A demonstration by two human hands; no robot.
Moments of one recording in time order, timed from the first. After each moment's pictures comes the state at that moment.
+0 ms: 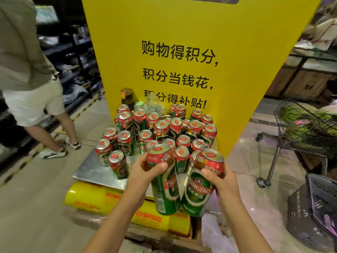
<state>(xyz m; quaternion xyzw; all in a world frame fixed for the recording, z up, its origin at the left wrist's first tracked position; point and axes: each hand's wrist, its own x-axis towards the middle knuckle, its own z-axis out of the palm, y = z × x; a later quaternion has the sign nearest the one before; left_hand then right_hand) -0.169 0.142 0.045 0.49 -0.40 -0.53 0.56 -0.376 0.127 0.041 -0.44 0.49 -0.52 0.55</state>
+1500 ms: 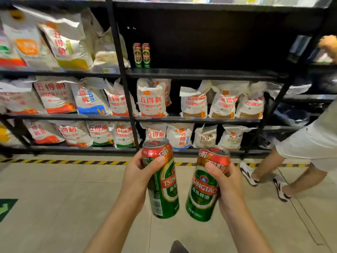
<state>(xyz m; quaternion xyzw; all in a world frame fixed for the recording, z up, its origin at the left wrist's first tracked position) 0.480 0.524 0.093 0.64 0.06 -0.03 0.77 0.462 0.339 0.067 -0.61 0.13 -0.08 0.78</state>
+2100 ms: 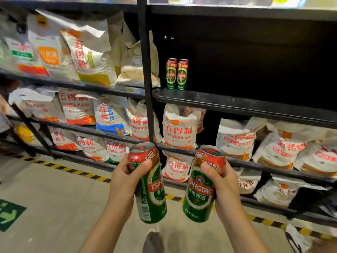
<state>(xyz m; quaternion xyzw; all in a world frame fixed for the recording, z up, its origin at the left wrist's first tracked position) 0.807 0.595 0.085 0.62 0.16 0.10 0.76 0.842 0.398 0.067 -0.62 0.03 0.01 0.78</state>
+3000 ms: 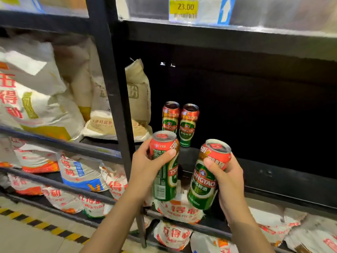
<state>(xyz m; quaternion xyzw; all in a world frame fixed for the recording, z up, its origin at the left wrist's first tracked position) 1.263 0.628 0.111 0.65 0.03 0.12 0.75 1.274 0.448 0.089 -0.67 -0.02 -0.07 0.74</state>
